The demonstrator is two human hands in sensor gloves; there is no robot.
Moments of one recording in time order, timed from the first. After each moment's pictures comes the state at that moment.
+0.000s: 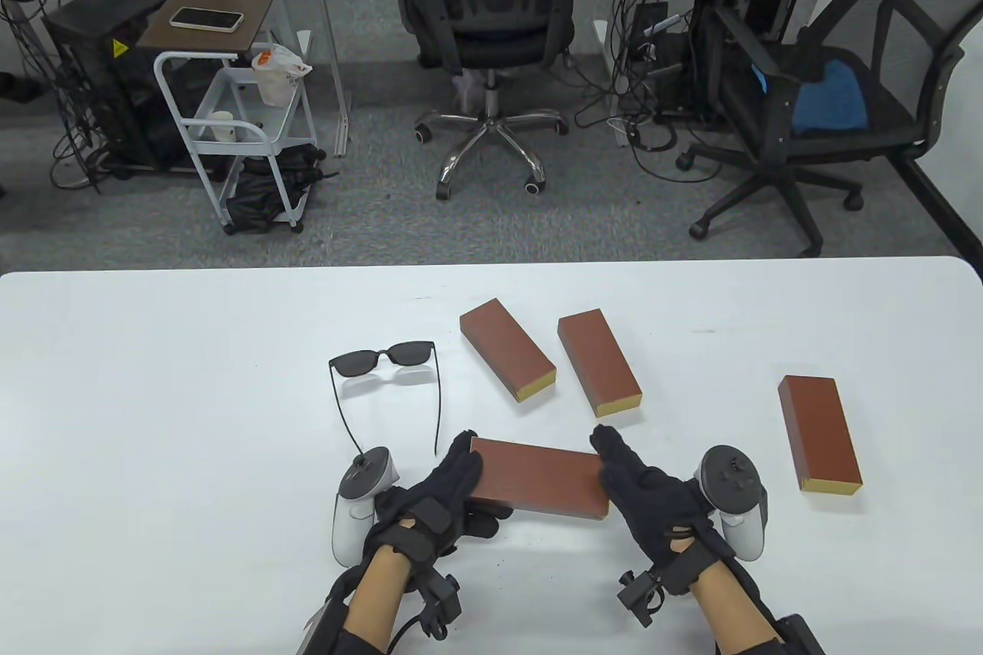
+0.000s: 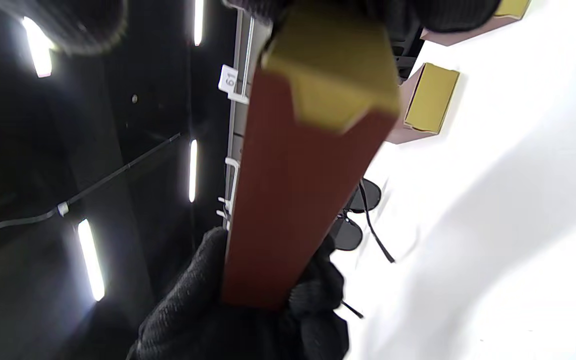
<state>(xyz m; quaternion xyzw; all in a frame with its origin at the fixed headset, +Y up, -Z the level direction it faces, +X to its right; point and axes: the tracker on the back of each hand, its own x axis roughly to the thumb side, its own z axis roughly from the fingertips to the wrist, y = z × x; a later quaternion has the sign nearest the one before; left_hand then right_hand) -0.136 -0.770 -0.317 -0.28 -0.09 0.73 0.62 0.182 -0.738 -0.310 0.15 0.07 0.78 0.60</state>
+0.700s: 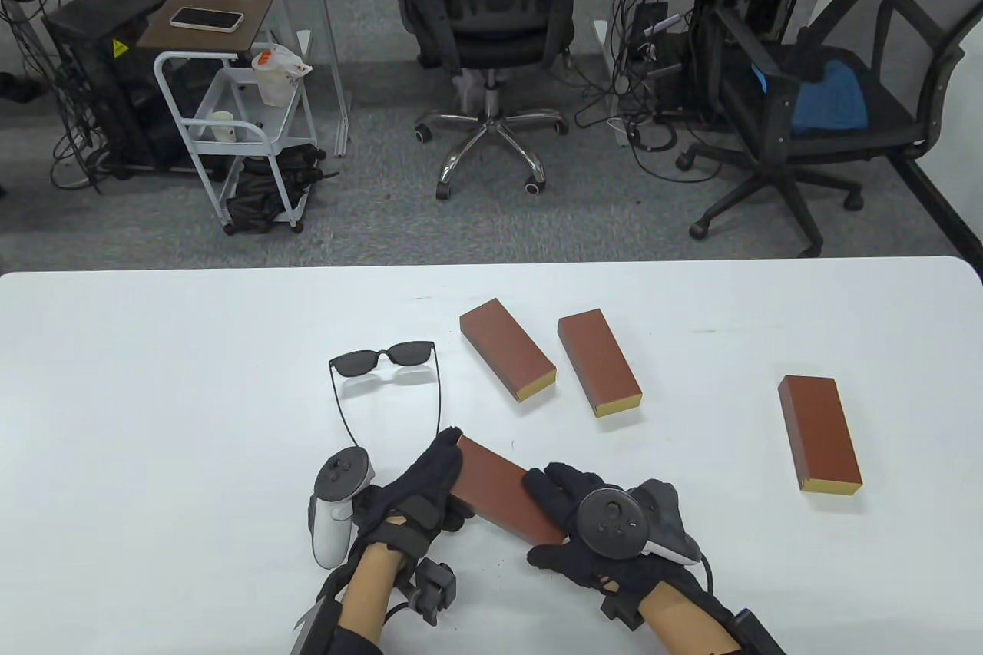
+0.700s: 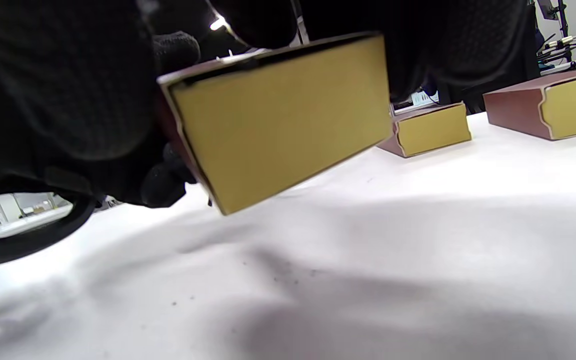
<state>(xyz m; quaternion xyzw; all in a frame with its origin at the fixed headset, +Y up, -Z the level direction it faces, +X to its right) -0.159 -0.783 -0.323 -0.23 -0.02 0.68 0.69 0.108 -0.726 -0.291 0.27 -0.01 0.95 0.18</state>
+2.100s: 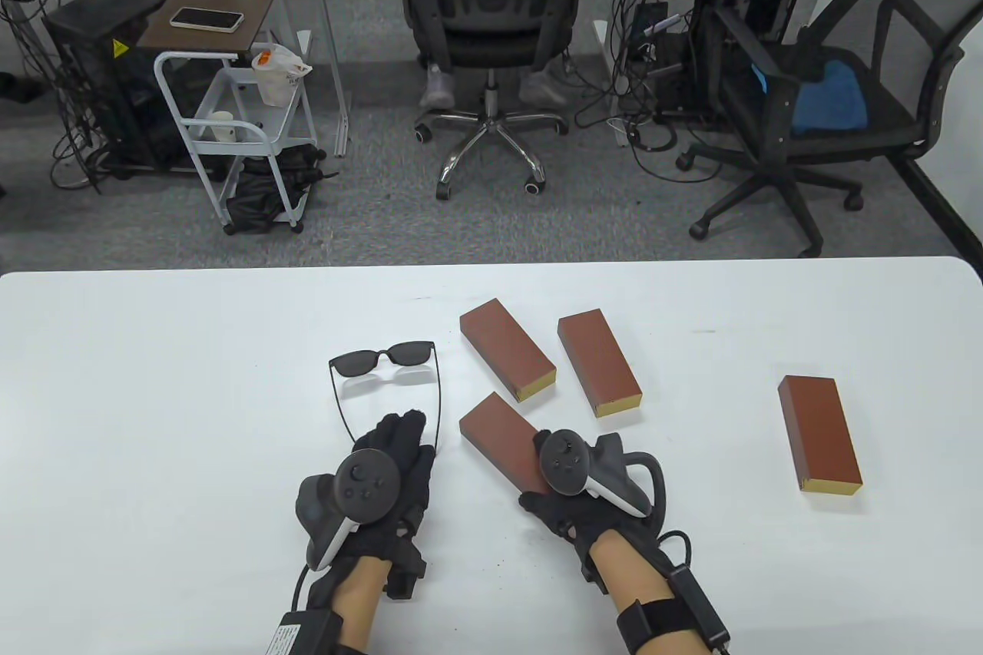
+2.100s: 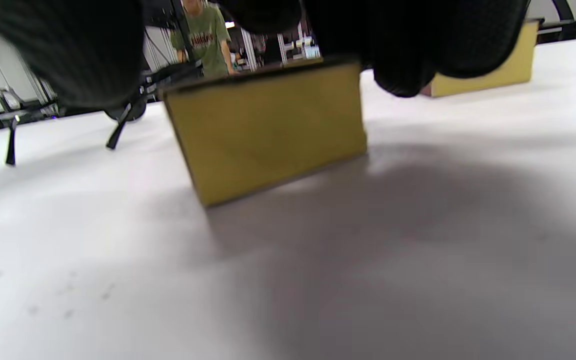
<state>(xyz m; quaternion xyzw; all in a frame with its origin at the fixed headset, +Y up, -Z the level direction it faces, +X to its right) -0.173 -0.718 -0.315 0.08 -0.02 0.24 0.97 0.100 -0.743 -0.344 0.10 0.06 0.99 0.10</state>
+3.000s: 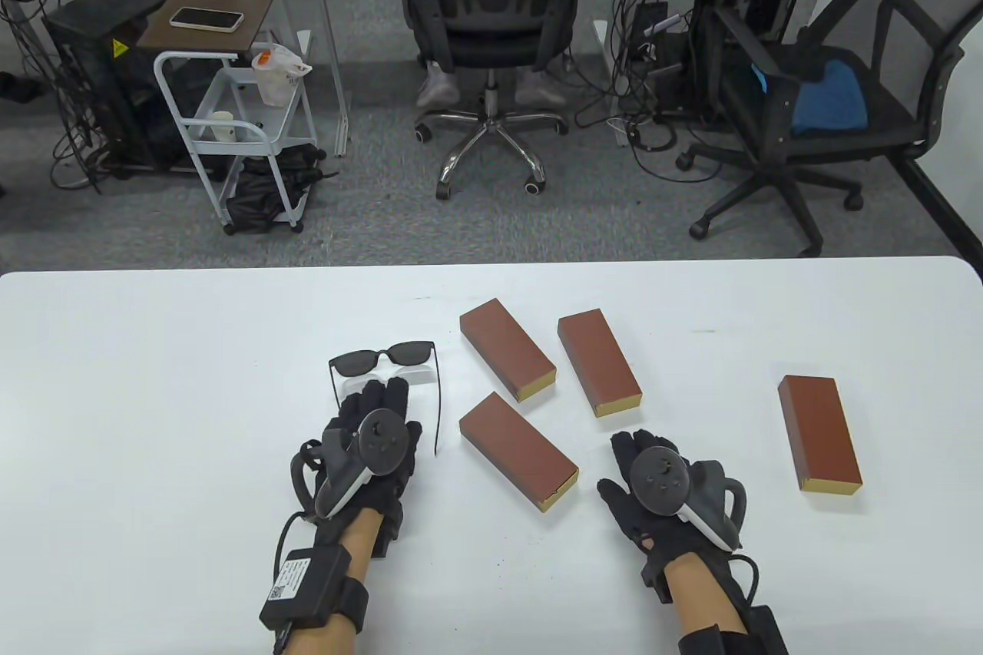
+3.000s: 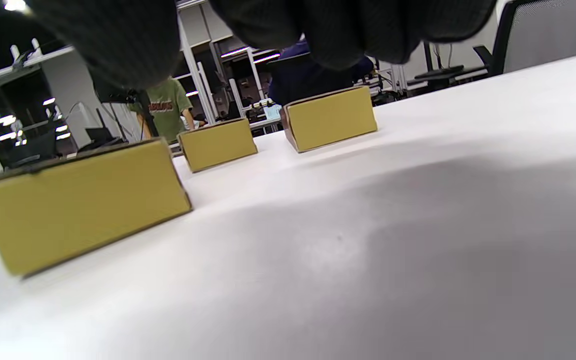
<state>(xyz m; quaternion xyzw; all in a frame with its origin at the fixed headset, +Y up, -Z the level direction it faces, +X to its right) -0.189 -0.738 -0.382 0.06 0.01 0.09 0.99 0.188 -0.746 -0.327 0.03 -0.01 0.98 0.17</state>
